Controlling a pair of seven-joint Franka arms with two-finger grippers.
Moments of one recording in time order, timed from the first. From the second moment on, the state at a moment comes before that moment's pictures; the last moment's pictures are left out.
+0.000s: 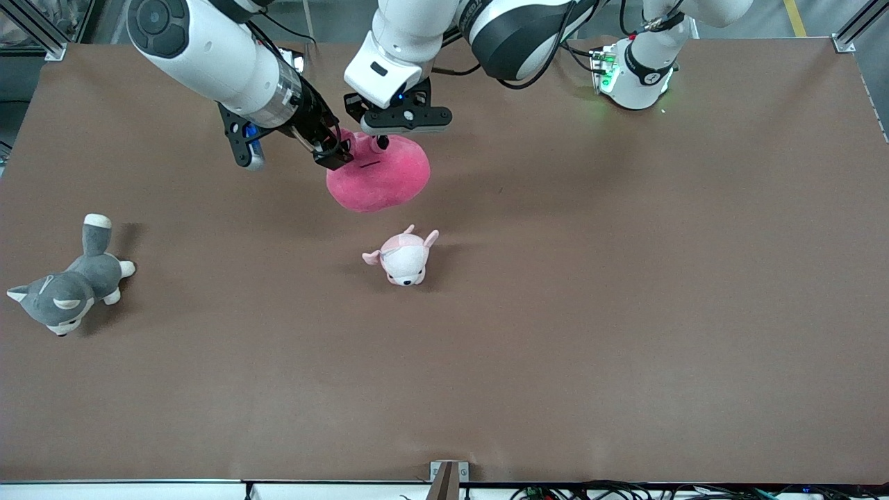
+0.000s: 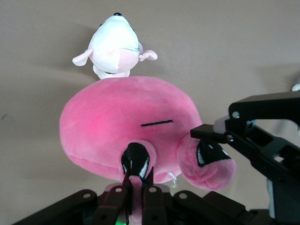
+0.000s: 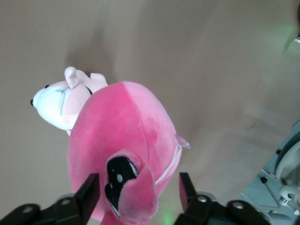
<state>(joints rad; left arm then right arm) -0.73 0.47 -0.30 -1.18 -0.08 1.89 -1.19 0.58 0.00 -0.06 -1.77 0.35 1.68 1.67</state>
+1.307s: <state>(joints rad) -0.73 0.44 -0.31 -1.16 -0.06 1.88 -1.25 0.33 0.00 -0.09 -1.85 0.34 1.70 1.27</state>
